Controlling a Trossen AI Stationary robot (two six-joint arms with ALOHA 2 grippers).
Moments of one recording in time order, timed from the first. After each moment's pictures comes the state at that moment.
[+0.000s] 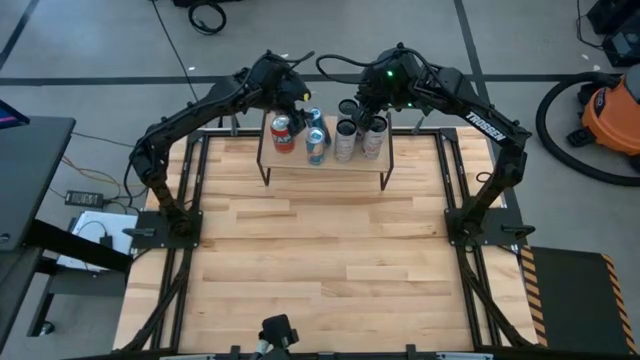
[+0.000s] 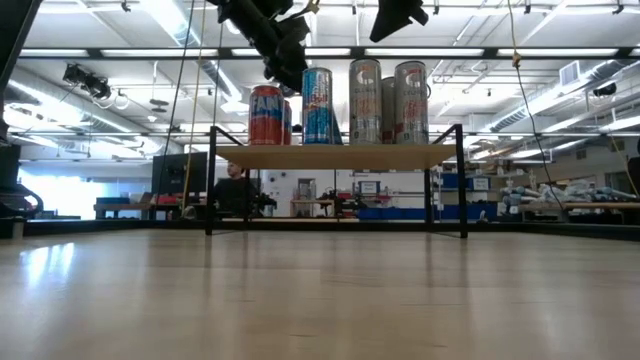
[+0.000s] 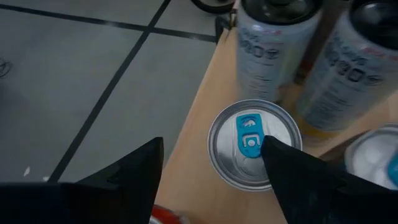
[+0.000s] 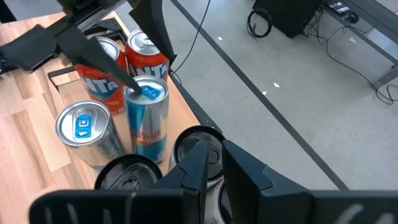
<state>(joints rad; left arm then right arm) 0.63 1.76 1.80 -0.73 0.09 0.30 -0.45 1.65 2.08 -1.09 0.23 -0.04</state>
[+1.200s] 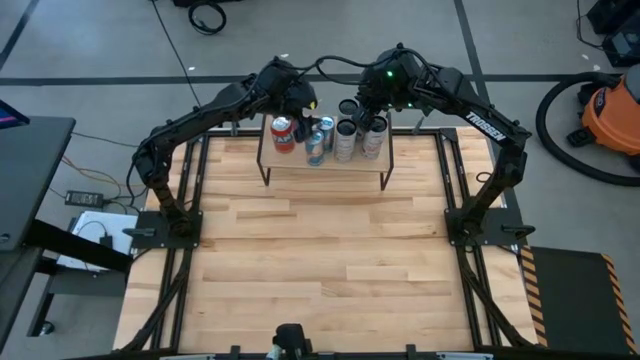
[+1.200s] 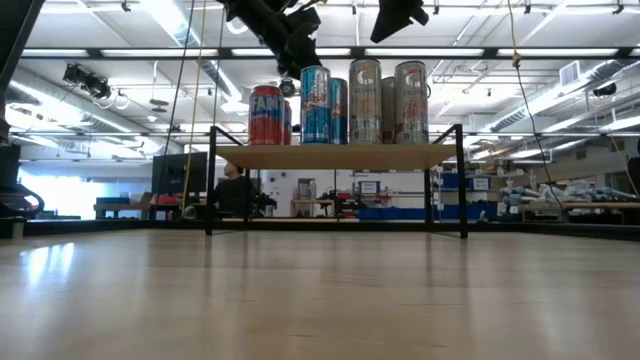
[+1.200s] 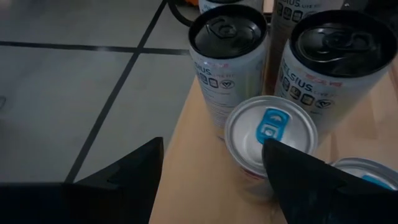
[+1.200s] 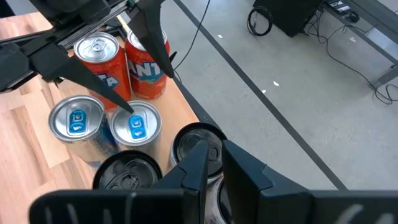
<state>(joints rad) 0.57 1.76 1.79 -0.65 0.11 0.35 -0.45 1.65 2.08 -1.10 0.23 -0.04</state>
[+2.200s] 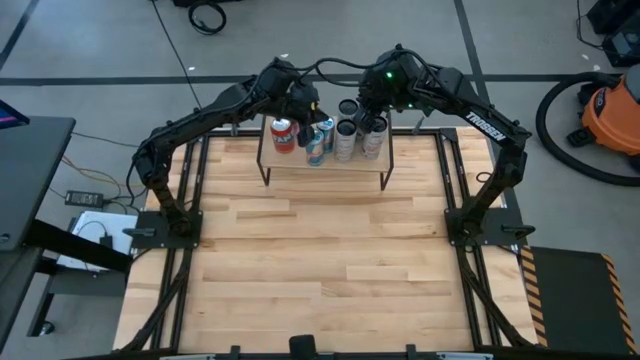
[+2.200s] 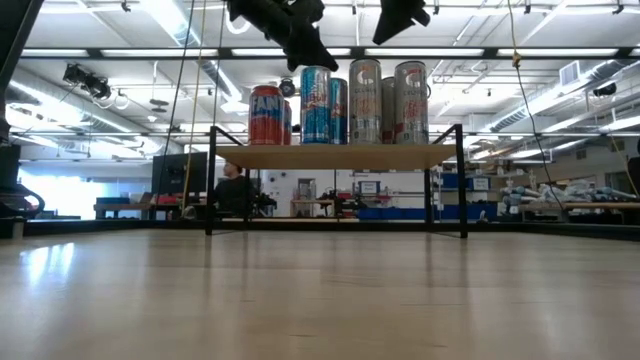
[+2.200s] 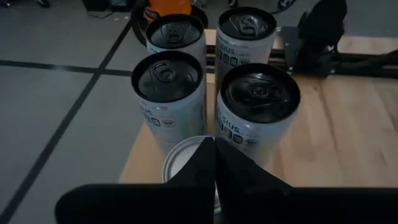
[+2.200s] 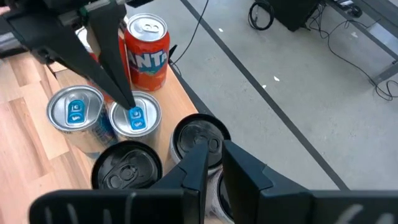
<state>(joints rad) 0.55 1.76 1.80 -0.59 0.28 0.27 -0.45 1.65 2.08 -1.12 0.23 -0.05</state>
